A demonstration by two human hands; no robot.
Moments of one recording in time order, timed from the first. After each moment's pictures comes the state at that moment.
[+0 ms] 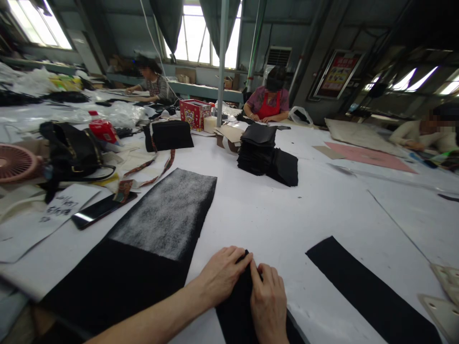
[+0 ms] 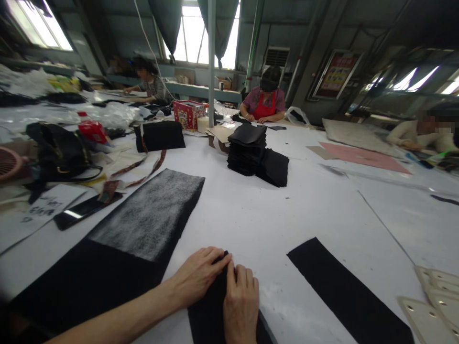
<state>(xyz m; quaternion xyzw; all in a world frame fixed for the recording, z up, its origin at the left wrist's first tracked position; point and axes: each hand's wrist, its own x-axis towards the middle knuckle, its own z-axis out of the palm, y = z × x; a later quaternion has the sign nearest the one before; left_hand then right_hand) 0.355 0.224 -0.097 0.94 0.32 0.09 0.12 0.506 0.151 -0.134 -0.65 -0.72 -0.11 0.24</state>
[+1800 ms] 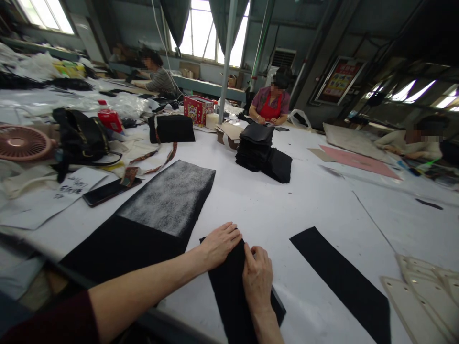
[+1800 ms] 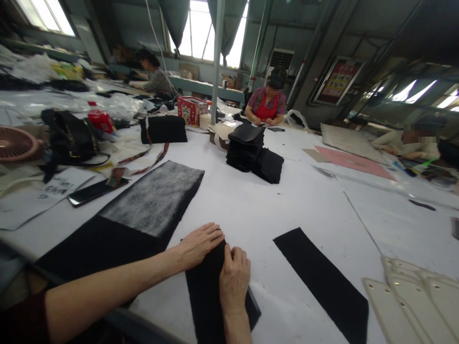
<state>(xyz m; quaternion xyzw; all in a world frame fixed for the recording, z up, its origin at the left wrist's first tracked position) 0.359 0.231 -0.088 0.97 0.25 0.06 -0.04 0.513 0.140 -0.128 -0.67 -0.70 -0.09 0.24</state>
